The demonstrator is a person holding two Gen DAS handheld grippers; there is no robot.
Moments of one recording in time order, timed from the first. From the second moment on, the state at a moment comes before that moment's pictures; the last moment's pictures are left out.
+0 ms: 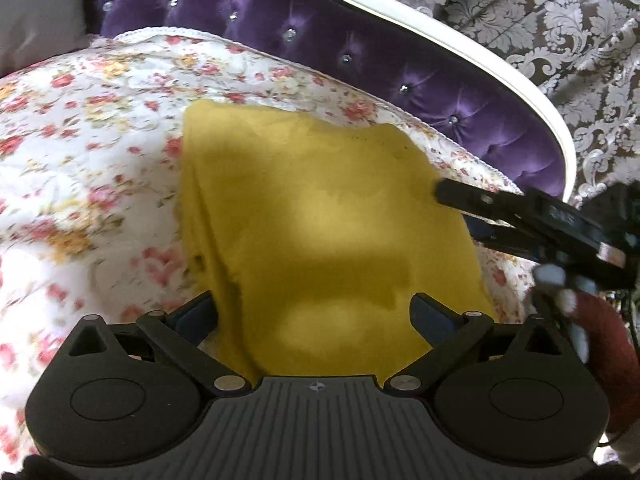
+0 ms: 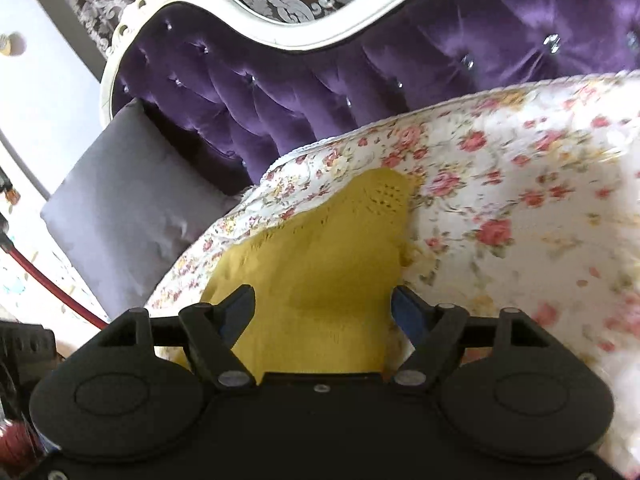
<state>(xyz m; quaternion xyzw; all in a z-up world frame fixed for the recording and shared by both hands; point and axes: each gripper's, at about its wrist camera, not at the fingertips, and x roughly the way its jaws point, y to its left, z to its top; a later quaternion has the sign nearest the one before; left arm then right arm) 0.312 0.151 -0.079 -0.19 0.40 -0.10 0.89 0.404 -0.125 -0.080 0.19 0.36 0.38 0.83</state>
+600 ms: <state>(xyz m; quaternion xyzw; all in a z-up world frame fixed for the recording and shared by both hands) 0.306 0.131 -0.069 -0.24 0.41 -0.15 0.87 0.392 -0.111 -0.053 0.14 0.36 0.36 0.85</state>
